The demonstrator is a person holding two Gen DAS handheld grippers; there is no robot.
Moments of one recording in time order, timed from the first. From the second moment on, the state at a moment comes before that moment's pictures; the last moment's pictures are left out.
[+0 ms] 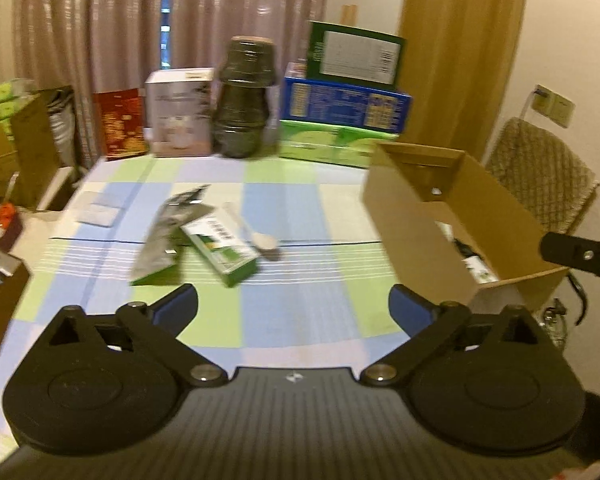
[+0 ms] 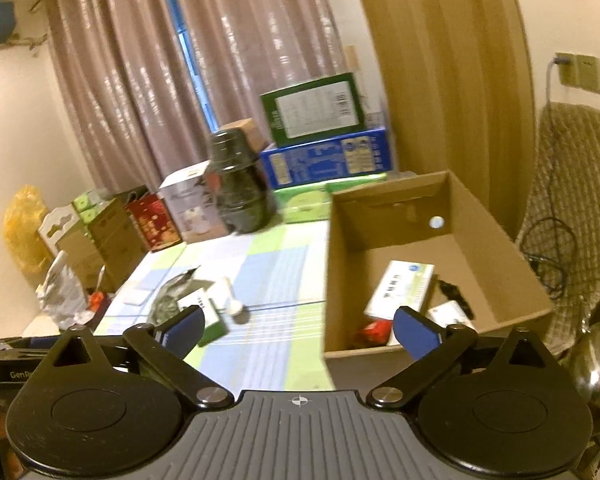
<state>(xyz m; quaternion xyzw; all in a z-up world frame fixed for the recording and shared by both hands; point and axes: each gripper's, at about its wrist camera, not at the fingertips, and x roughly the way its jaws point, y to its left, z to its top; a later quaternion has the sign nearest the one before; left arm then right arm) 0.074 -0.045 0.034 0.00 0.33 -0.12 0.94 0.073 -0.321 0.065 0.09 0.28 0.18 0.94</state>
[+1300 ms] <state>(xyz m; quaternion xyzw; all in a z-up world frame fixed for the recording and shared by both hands) 0.164 0.072 -0.006 0.04 0.34 -0.06 0.94 0.155 -0.156 -0.018 -0.02 0.30 0.30 0.91</state>
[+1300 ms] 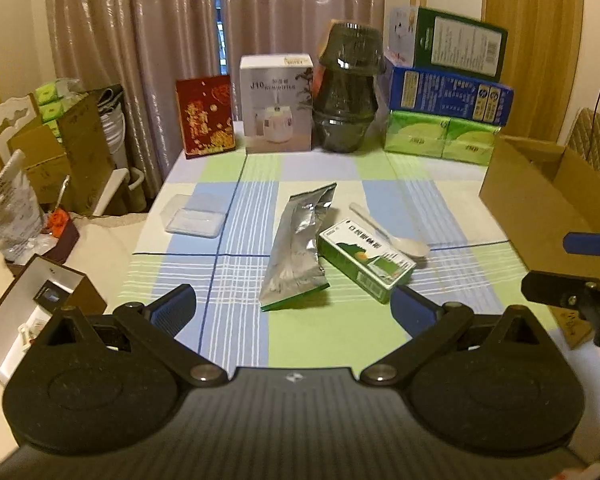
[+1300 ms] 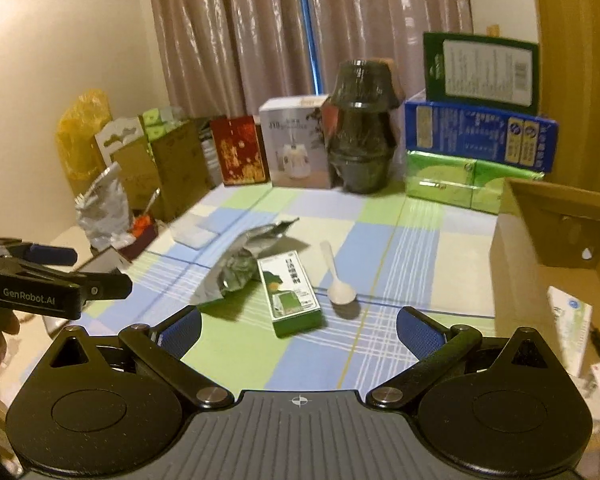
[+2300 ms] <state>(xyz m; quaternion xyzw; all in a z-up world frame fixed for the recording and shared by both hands) 0.273 0.059 -0.114 0.14 0.34 -0.12 0.92 0.272 -0.078 -0.128 -0.10 0.36 0.36 0.86</state>
